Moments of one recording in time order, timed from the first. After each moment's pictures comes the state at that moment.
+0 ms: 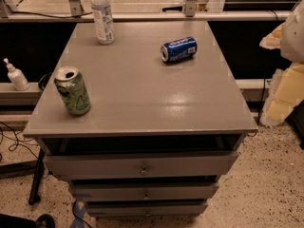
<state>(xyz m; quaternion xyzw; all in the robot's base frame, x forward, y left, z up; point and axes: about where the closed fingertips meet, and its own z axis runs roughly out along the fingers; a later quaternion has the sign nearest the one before) 0.438 -0.217 0.977 -0.60 0.78 -0.03 0.16</state>
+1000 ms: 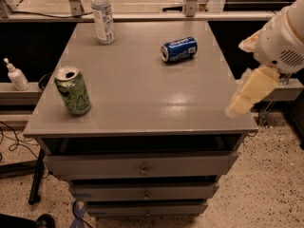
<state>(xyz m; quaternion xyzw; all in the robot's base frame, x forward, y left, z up) 0.473 -0.180 0.955 -0.57 0.79 0.03 0.24</state>
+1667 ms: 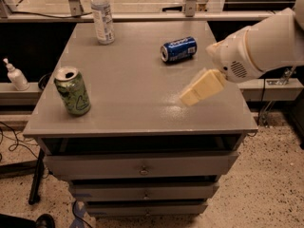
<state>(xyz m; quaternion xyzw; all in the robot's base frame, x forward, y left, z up) 0.512 -0.098 0.936 -0.49 0.78 0.13 0.37</state>
